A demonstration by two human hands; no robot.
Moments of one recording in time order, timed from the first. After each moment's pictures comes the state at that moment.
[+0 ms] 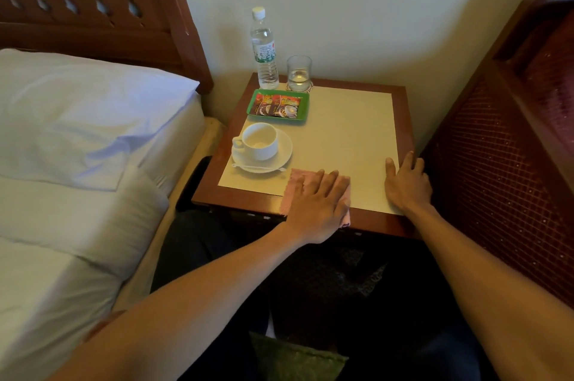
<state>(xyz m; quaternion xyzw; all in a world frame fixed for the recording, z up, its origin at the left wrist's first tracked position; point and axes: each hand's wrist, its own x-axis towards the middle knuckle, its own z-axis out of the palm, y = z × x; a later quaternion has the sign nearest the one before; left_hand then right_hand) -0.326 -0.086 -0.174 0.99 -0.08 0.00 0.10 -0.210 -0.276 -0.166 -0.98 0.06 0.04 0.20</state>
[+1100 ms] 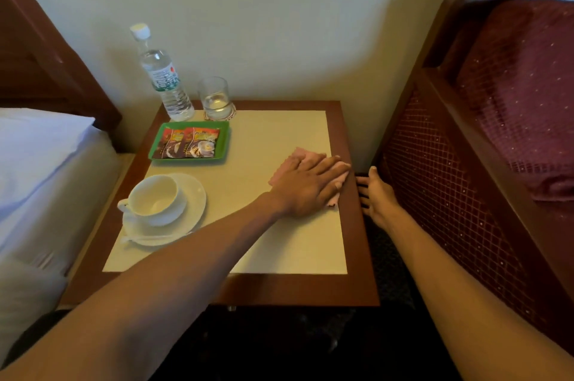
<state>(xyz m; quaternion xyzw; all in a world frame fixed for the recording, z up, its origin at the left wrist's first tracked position) -0.122 -0.152 -0.171 0.96 -0.26 0.00 0.06 -0.101 -0.332 -0.193 -0.67 0.26 0.16 0.68</state>
